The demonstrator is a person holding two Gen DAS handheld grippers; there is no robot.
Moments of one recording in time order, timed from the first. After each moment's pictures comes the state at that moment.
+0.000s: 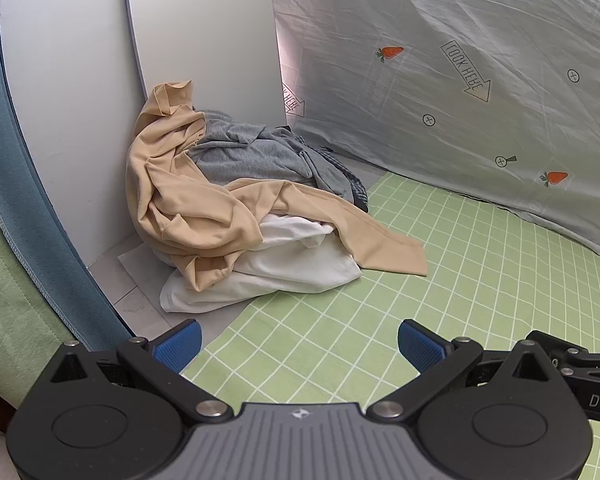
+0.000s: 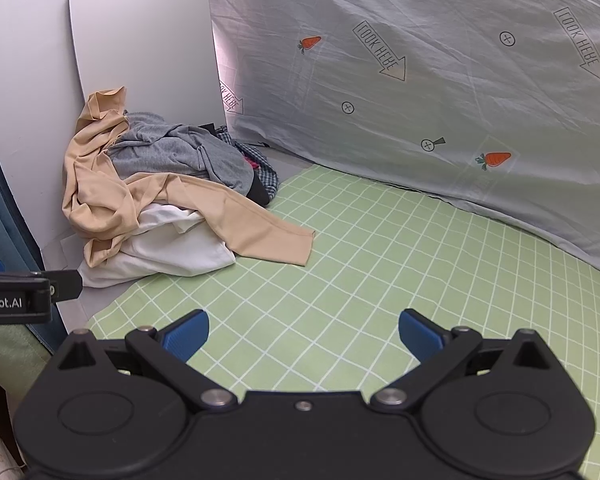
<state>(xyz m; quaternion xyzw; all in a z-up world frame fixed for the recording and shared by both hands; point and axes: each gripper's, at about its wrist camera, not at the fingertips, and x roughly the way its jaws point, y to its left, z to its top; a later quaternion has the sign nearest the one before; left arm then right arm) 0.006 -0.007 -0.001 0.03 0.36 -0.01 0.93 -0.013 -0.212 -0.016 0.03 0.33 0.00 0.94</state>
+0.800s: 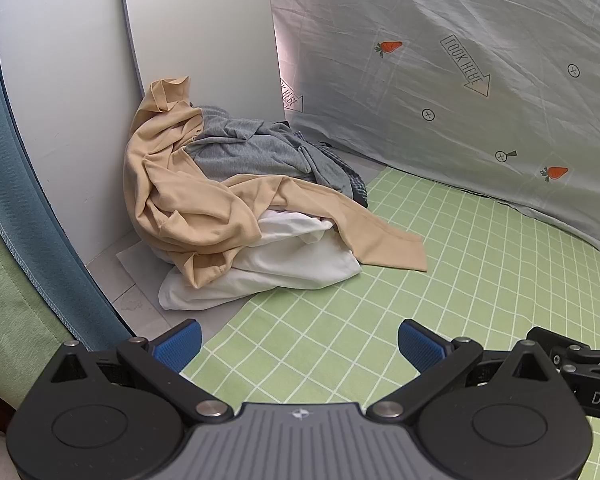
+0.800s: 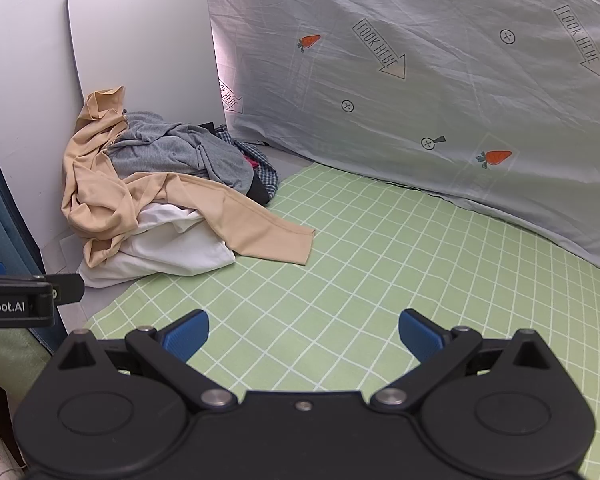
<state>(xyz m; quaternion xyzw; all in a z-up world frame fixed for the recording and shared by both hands) 0.008 -0.006 -0.006 0.03 0.37 -0.01 0.93 -0.012 -0.211 -0.017 0.03 0.34 0.00 0.94</state>
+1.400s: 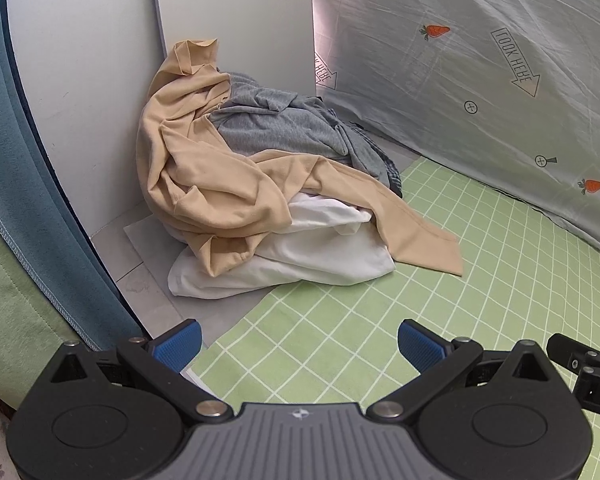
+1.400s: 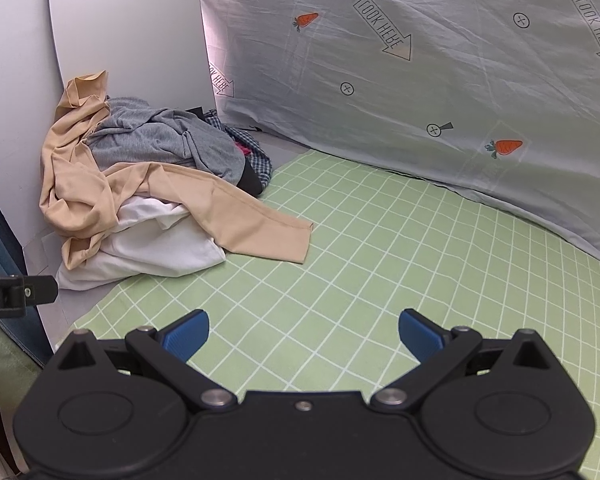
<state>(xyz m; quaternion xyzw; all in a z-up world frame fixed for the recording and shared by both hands) 0.058 0.026 -0.030 -0.01 0.41 0.03 0.91 0.043 -0.199 -0.039 0.02 0.36 -0.01 0.93</state>
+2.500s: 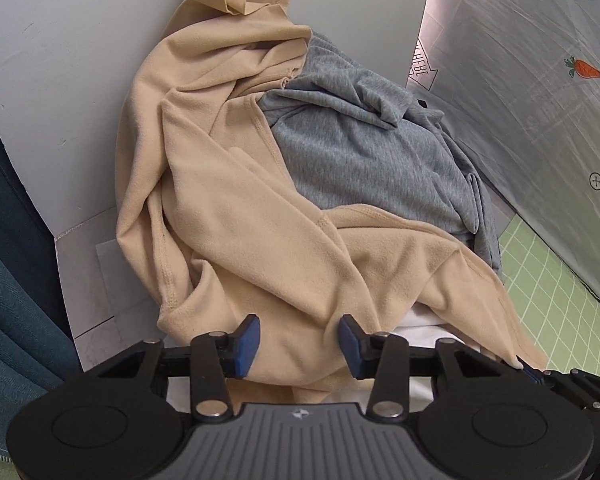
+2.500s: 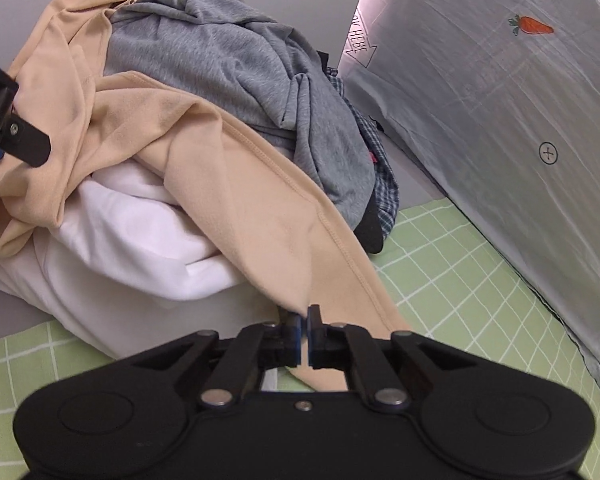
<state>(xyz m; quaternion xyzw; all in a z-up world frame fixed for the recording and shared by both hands) 0.260 0.101 -0.086 -0.12 0.45 0.07 0.88 0.267 -0.076 -0.112 -0.16 0.36 0.09 0.92</state>
